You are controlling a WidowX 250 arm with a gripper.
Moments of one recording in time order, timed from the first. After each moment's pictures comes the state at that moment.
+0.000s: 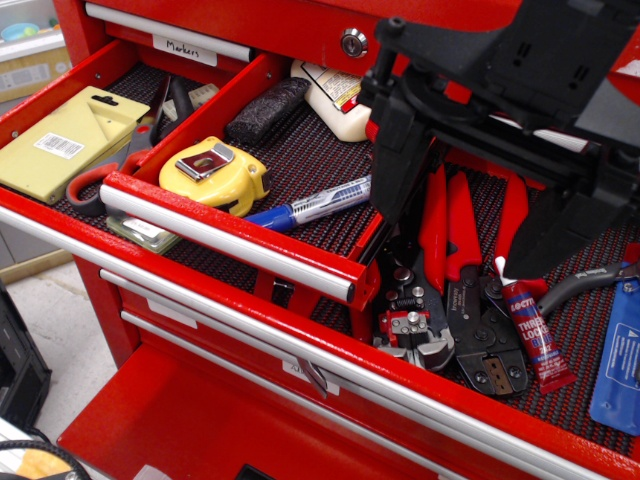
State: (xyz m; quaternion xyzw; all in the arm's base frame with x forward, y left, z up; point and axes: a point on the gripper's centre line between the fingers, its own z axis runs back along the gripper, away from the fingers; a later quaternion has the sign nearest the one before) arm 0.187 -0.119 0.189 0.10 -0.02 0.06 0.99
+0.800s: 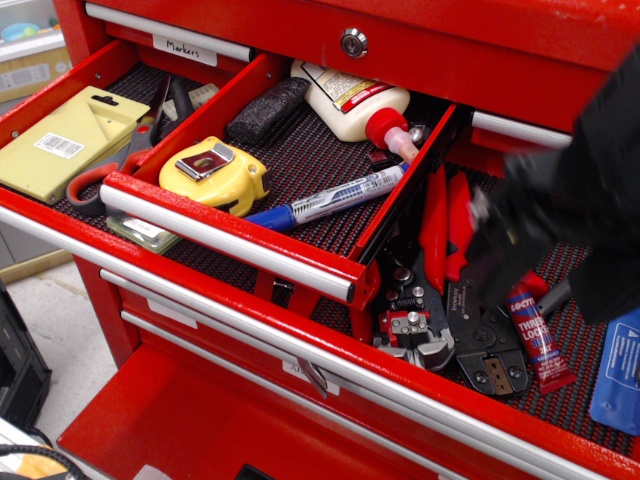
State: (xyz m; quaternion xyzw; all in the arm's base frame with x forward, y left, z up) arm 0.214 -0.157 0.141 0.15 -0.06 0.32 0.93
